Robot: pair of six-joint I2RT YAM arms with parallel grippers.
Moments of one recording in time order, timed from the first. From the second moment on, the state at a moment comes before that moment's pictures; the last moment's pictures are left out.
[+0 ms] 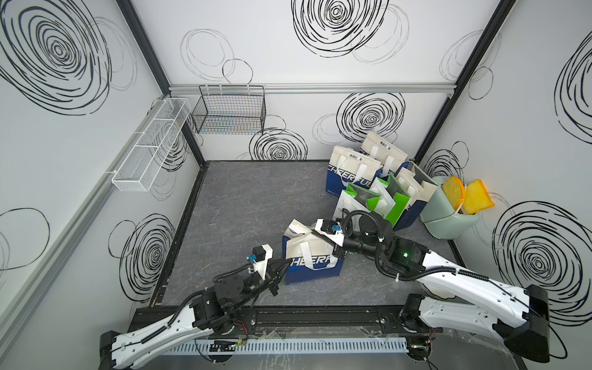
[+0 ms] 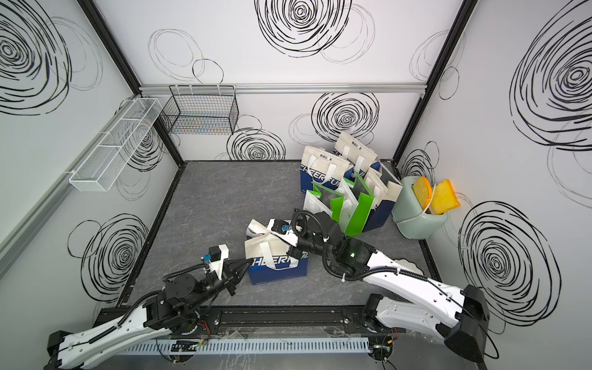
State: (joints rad) left arm -1.07 0.17 0.10 0.04 -0.17 -0.38; right arm 0.99 1.03 0.86 -0.14 -0.16 -0.29
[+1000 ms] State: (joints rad) left arm -1.07 0.17 0.10 0.05 -0.17 -0.38; right arm 0.91 1.14 1.07 -0.40 -0.33 -0.21
